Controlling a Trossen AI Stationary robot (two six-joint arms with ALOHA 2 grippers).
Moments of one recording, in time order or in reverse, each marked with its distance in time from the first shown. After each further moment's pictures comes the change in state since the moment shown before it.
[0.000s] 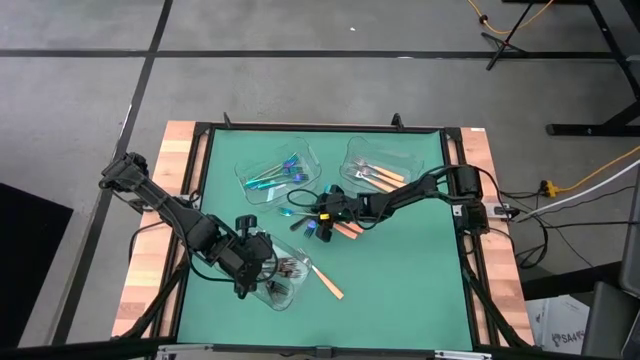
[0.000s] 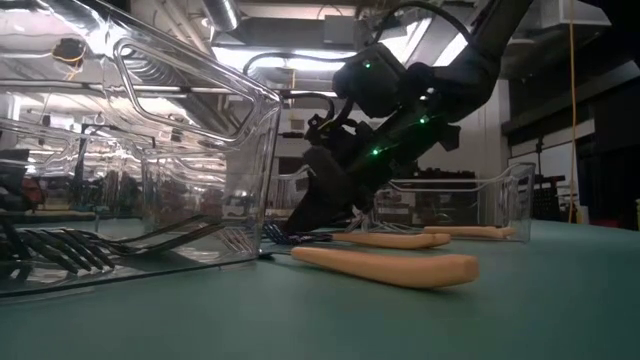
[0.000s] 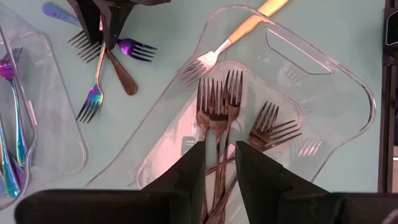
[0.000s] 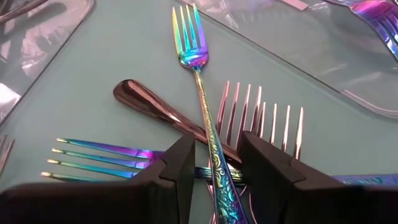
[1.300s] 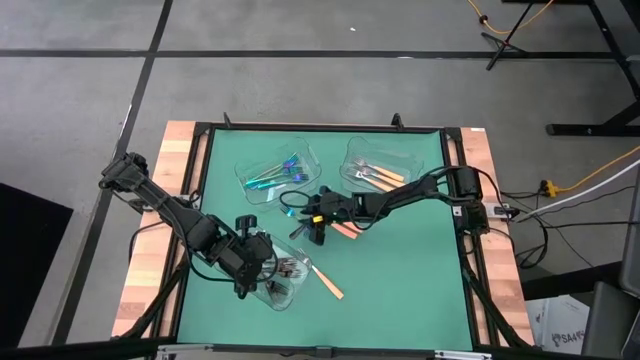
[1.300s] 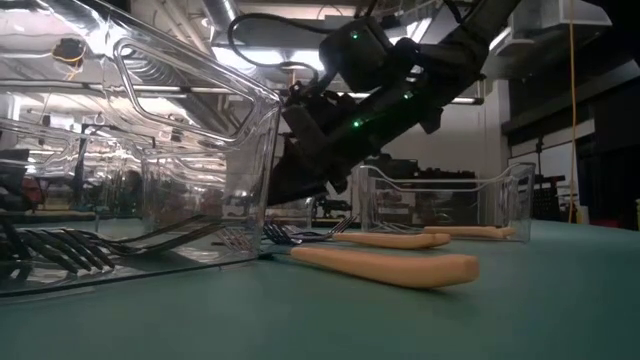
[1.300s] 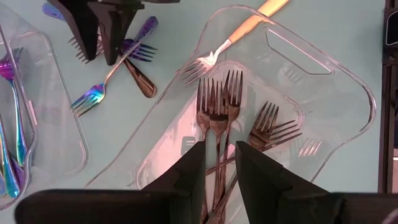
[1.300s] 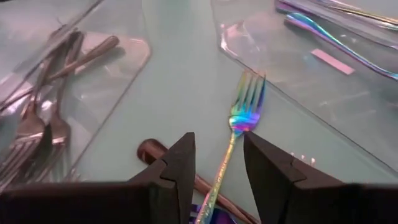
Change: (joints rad) left arm 0.000 0.000 0.000 0.000 0.000 0.000; right arm 0.020 0.001 0.103 0.002 -0.064 -0.046
